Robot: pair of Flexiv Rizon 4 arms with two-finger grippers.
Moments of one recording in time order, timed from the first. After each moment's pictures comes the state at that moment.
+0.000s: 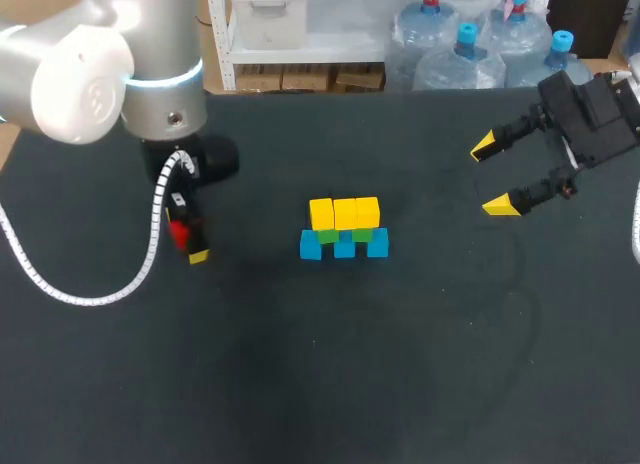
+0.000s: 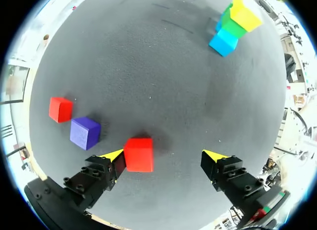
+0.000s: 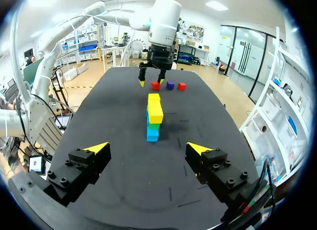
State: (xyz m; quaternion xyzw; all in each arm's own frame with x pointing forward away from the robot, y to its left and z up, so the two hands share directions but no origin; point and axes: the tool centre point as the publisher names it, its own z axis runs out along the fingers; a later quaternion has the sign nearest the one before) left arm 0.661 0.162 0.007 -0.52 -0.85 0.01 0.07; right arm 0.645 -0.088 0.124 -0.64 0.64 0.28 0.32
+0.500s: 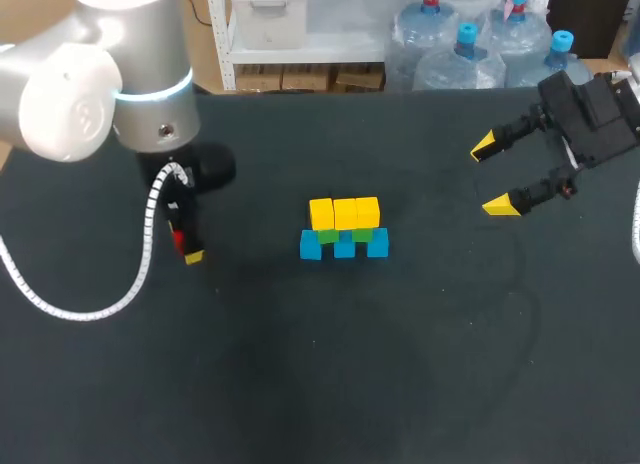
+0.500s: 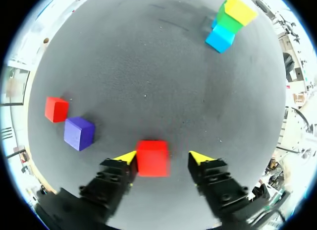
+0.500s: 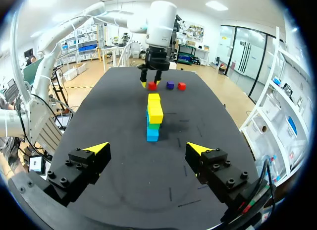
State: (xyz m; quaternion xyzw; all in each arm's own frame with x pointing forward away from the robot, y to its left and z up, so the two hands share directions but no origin) left arm 0.656 0.162 -0.004 -0.53 -0.85 0.02 0.05; right arm 0.645 -0.088 0.124 -0.64 0.64 0.28 0.32
